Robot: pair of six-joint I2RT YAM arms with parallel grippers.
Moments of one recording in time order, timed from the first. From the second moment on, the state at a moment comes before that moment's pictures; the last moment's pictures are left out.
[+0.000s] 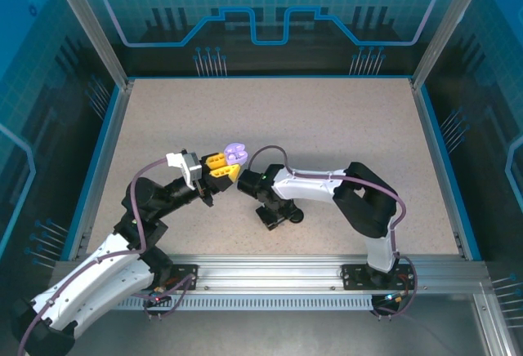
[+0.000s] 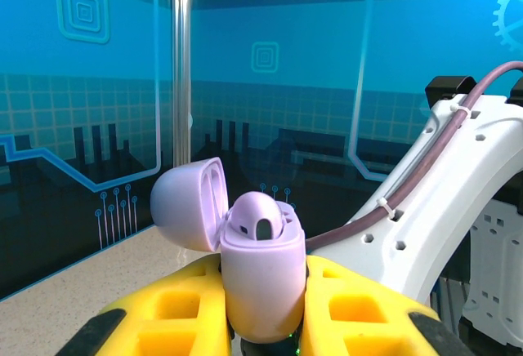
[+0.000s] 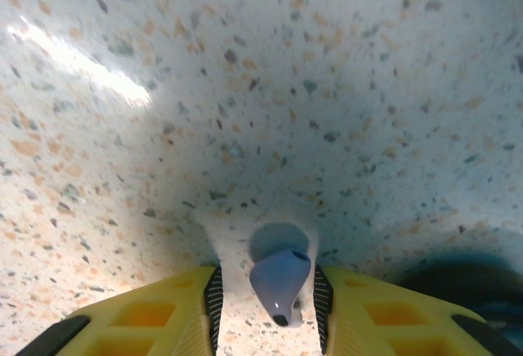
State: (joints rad) left arm -0.60 0.61 0.49 0.39 0.43 -0.17; right arm 1.01 1.94 1.28 -1.00 0.00 0.47
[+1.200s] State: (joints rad) left arm -0.60 0.63 0.49 0.39 0.43 -0.17; right arm 1.02 1.84 1.22 -1.01 -0.07 0.51
